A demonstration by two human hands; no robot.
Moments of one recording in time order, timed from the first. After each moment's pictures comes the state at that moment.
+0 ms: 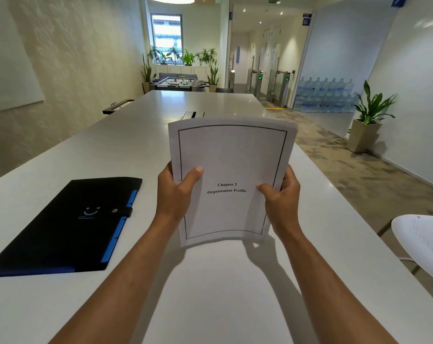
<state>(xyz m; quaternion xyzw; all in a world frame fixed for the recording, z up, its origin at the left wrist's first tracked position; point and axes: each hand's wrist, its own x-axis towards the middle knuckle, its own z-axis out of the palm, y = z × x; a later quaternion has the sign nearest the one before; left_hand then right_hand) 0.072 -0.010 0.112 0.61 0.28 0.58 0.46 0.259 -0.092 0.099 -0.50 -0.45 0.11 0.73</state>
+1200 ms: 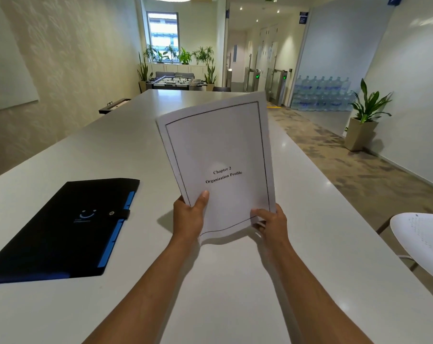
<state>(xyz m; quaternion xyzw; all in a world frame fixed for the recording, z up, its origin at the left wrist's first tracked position) 0.106 -0.002 0.045 0.50 0.38 0.56 0.54 0.270 -0.084 0.023 -0.53 -0.22 0.36 0.73</state>
